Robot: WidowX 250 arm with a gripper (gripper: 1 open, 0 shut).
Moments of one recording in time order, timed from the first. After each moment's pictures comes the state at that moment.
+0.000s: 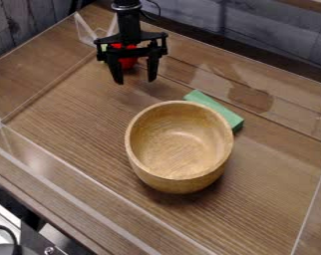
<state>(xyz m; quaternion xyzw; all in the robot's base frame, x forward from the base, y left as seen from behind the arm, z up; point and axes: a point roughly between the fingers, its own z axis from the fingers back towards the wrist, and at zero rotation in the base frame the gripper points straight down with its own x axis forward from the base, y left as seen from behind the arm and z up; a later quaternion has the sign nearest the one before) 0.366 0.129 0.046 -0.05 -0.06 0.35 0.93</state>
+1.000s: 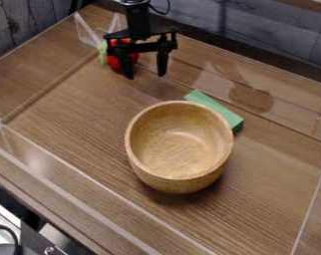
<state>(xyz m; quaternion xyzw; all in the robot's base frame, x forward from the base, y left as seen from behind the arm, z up) 0.369 0.116 0.053 -0.07 -0.05 0.30 0.95</state>
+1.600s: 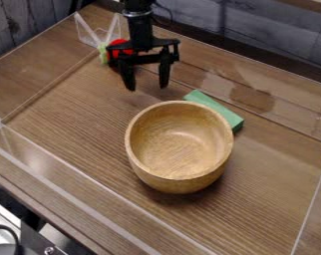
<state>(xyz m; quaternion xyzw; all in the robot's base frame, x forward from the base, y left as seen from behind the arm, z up) 0.362 0.109 0.038 -0.07 -0.05 0.31 0.95</state>
